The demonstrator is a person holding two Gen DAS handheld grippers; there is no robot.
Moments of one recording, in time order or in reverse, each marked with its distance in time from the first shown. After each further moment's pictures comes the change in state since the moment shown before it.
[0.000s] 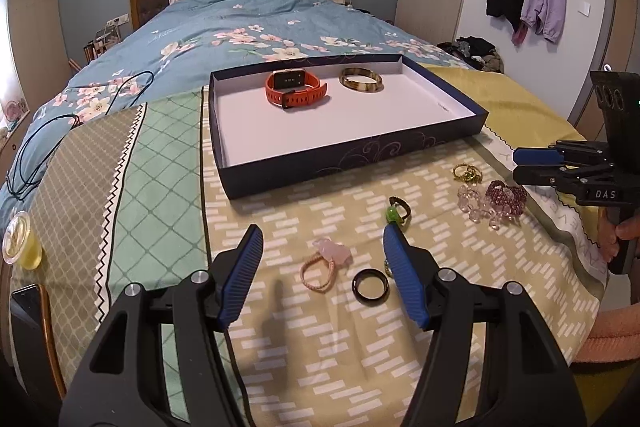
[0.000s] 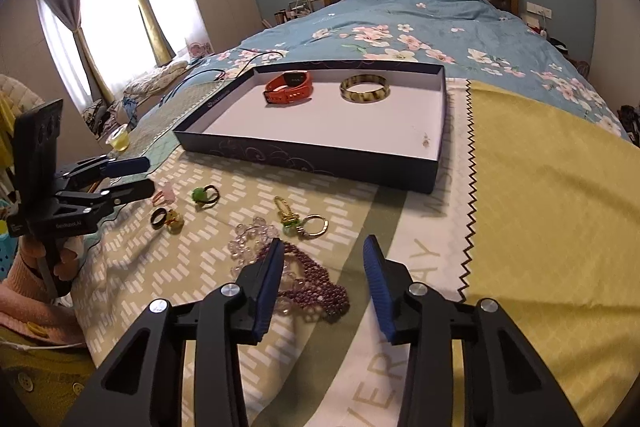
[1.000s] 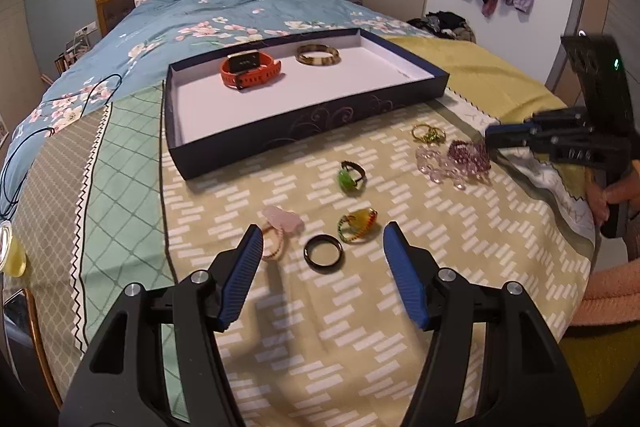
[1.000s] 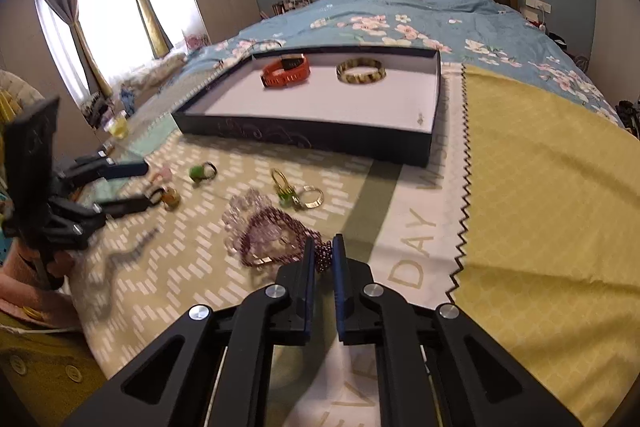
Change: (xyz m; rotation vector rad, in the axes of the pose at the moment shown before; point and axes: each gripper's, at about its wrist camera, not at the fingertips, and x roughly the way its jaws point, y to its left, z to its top) left arm 0.006 -0.024 -0.015 0.103 0.064 -0.072; right arm -0.004 -0.002 -0.012 0.012 0.019 -0.002
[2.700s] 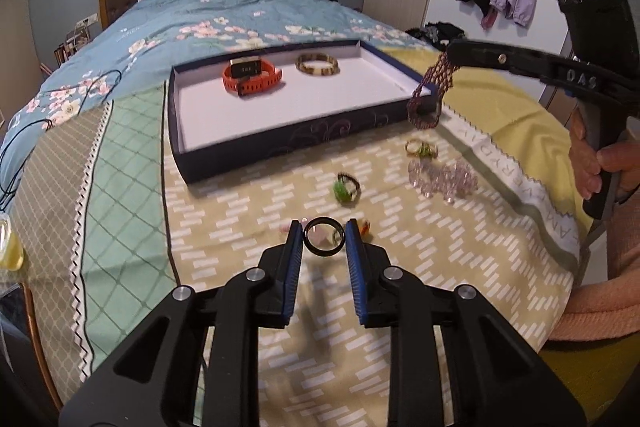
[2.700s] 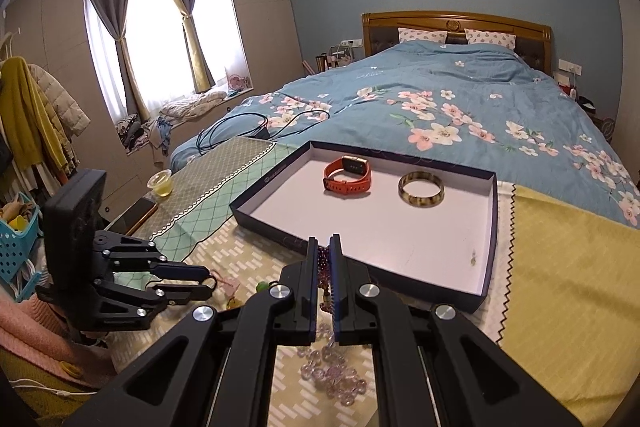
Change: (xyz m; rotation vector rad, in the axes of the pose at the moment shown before) left arm -0.018 0.005 0.006 -0.049 -0.040 -0.033; right arm -0.017 0.046 0.075 -0.118 -0.189 0.084
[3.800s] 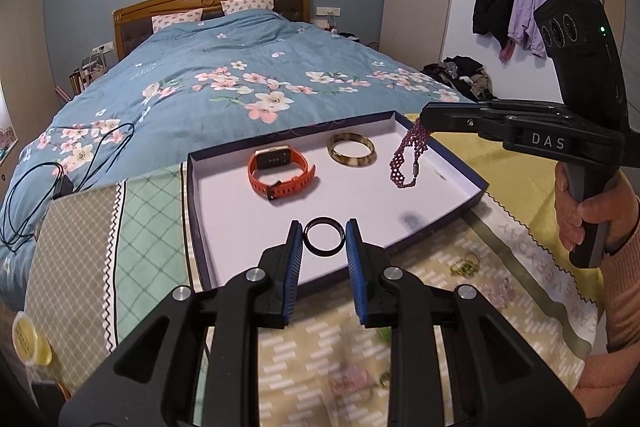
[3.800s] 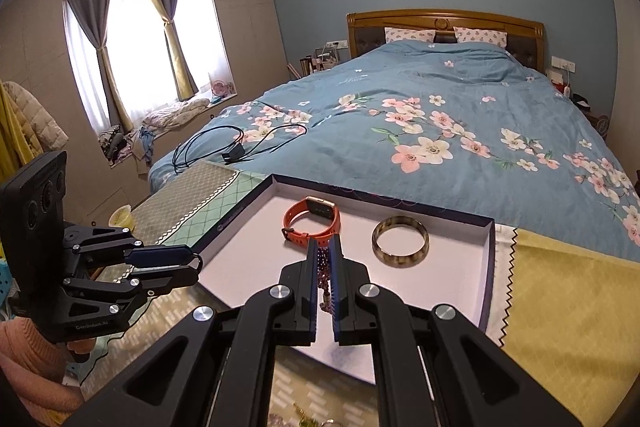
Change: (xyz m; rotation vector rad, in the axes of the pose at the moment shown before) left arm 0.027 0.024 0.089 0.003 -0.110 0.074; right arm 0.060 -0.038 0.053 0.034 0.001 -0.032
